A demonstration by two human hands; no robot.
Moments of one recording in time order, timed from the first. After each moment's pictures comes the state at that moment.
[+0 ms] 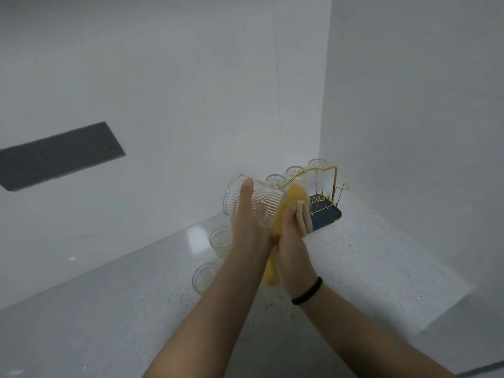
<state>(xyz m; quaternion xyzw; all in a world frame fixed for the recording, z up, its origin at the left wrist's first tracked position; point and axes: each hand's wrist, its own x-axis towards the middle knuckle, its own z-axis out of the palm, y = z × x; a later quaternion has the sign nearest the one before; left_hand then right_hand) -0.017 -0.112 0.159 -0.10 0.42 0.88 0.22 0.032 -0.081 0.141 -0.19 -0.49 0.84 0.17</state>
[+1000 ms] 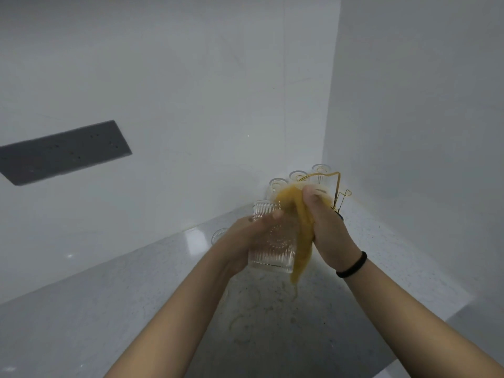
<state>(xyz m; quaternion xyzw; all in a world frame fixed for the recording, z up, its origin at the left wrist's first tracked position) -0.020 -0.165 0.163 0.17 0.64 0.67 0.33 0.042 -0.021 0.166 -0.07 -0.66 0.73 0.13</state>
